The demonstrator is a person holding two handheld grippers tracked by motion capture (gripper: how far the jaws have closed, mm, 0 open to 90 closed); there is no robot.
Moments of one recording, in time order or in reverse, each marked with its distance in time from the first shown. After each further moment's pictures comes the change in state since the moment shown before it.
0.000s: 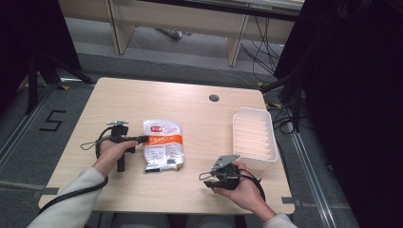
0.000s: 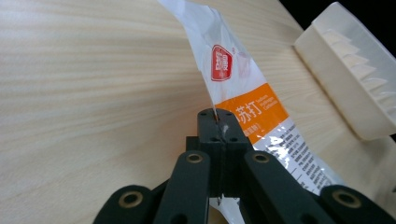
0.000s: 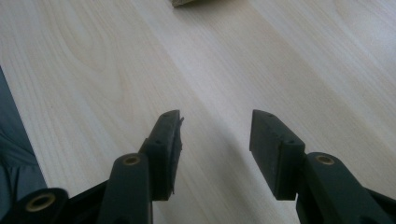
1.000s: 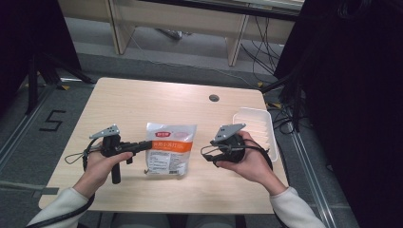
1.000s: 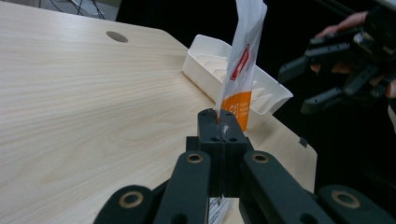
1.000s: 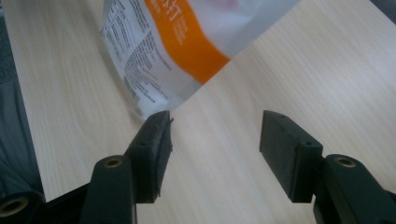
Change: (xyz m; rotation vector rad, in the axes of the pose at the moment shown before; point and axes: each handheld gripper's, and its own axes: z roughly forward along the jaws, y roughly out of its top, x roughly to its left) left arm -0.068 -0.012 -0.062 -0.135 -0.281 0.196; right arm -0.020 0.083 -0.066 -0.086 -0.036 -0.159
